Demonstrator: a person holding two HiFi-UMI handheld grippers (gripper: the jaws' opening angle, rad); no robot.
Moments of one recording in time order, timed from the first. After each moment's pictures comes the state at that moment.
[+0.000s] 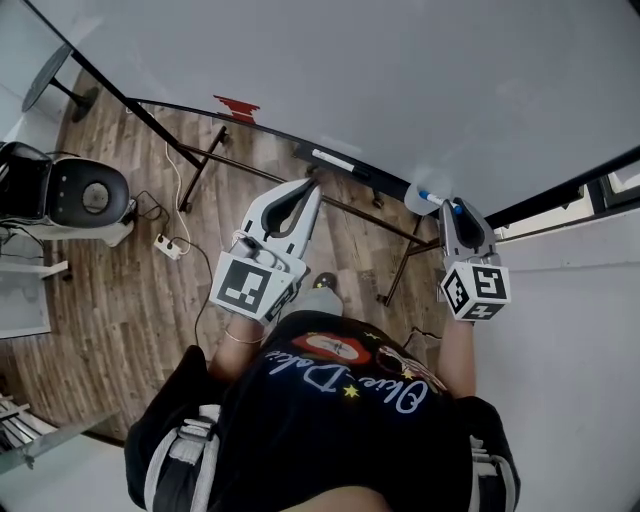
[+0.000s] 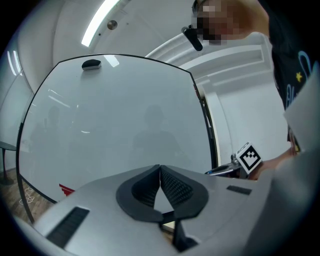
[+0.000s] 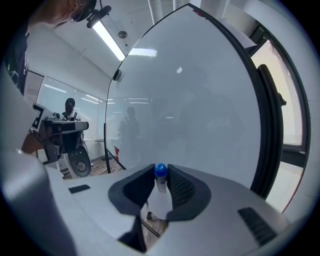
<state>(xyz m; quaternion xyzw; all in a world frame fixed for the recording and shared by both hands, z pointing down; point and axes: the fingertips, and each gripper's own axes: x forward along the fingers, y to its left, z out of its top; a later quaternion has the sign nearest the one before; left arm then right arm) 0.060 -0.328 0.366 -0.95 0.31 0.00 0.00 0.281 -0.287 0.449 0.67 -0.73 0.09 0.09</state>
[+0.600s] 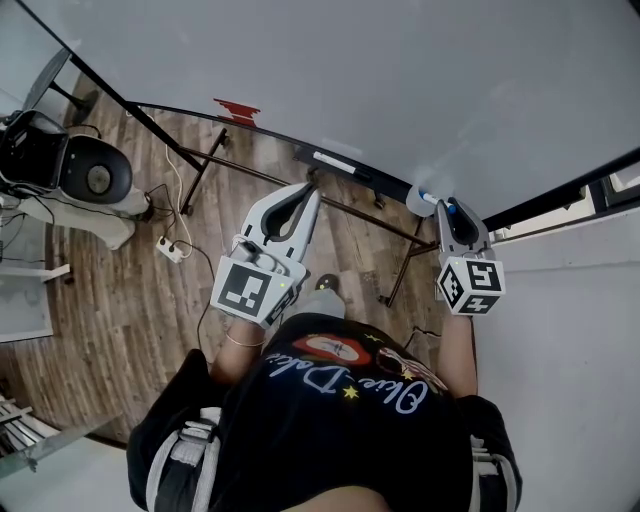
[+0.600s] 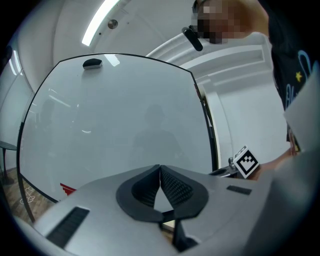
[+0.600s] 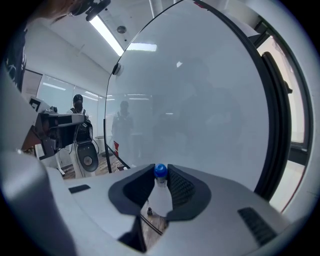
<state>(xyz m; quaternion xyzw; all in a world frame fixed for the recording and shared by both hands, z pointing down) 0.056 -0.331 0.369 -0.95 0.32 0.00 0.00 0.278 -0.297 0.470 0.67 -0.73 0.11 0.11</state>
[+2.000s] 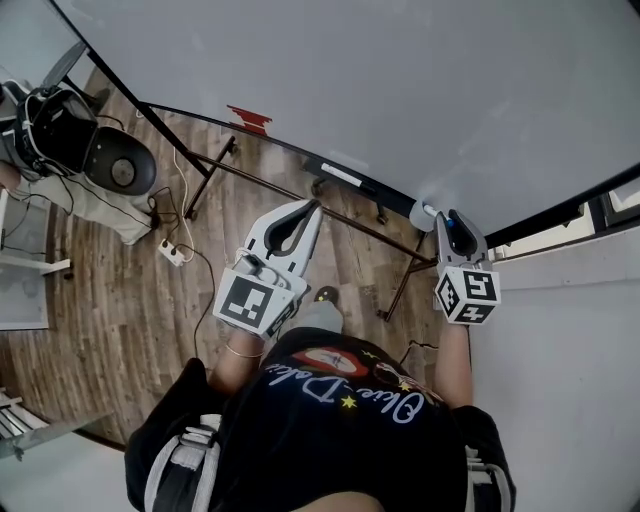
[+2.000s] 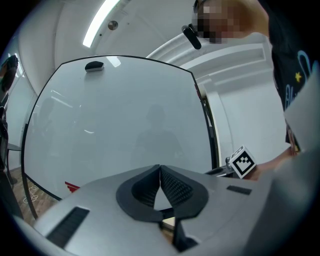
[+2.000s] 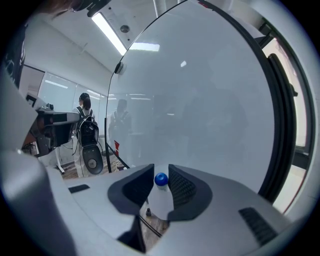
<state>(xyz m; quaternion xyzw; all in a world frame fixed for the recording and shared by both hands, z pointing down) 0.047 -0.320 0.371 -0.94 0.33 -0.01 0.00 0.275 -0.302 0.470 0.67 -0.73 0.10 0.12</state>
